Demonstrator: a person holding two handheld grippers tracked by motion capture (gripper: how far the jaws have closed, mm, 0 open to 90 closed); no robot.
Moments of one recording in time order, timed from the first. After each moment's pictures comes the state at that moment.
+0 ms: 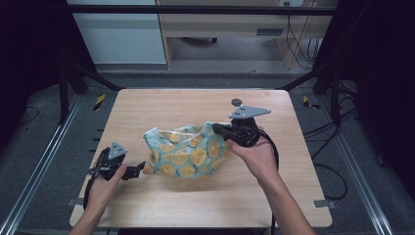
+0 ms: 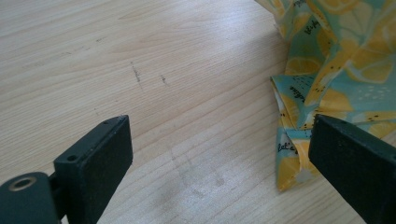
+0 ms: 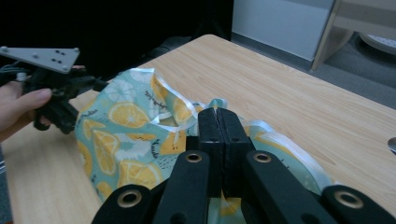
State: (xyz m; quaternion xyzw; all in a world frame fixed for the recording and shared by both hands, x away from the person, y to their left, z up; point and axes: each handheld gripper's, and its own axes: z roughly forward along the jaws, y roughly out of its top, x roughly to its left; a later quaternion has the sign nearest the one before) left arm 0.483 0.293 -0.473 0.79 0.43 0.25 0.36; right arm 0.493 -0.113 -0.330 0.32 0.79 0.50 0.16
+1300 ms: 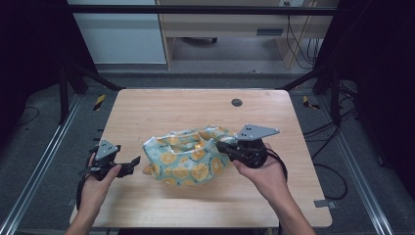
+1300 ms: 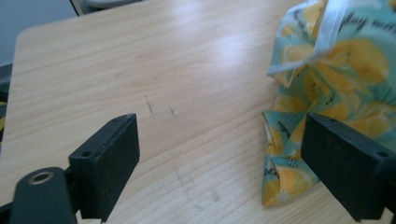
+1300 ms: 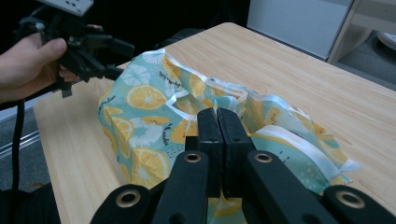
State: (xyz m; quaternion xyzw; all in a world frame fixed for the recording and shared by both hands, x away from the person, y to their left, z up) left arm 0.469 0.303 -0.442 0.76 0.43 0.27 0.41; right arm 0.447 -0.126 -0.340 0.30 0.80 0.50 0.15
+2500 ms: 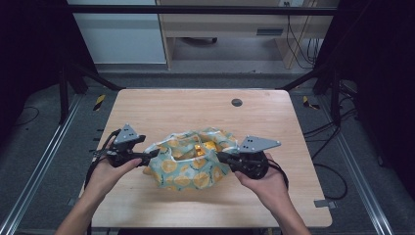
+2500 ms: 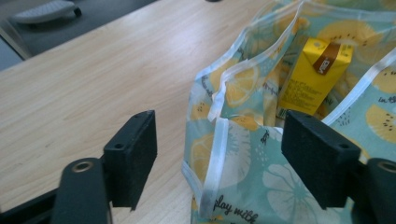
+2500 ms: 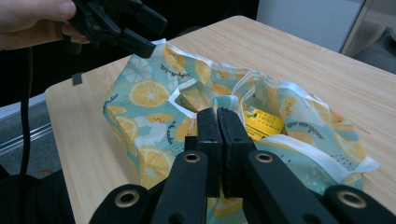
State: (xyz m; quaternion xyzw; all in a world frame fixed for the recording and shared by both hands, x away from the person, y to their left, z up) left arm 0.485 0.239 -0.387 0.83 0.34 0.20 0.40; right arm 0.432 -0.131 -0.362 0.28 0.80 0.51 0.14
